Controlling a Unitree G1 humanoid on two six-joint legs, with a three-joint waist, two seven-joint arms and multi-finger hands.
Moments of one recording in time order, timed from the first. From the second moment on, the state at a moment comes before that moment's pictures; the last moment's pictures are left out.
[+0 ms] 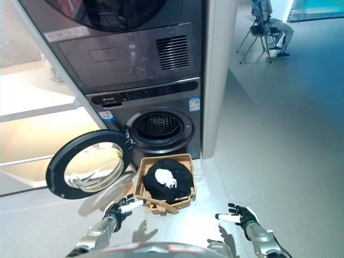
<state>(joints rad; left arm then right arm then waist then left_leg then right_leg) -0.01 0.27 -0.25 0.92 -0.37 -0.05 0.05 0.03 -0.38 0.23 0.98 0.22 -0.02 0.08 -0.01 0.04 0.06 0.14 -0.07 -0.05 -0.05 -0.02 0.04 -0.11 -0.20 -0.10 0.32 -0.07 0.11</state>
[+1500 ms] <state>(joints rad) -0.06 0.28 -0.29 0.95 -0.37 -0.04 0.04 0.06 -0.41 0.21 0.97 0.26 -0.03 0.06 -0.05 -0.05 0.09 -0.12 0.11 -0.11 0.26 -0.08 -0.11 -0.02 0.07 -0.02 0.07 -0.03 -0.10</state>
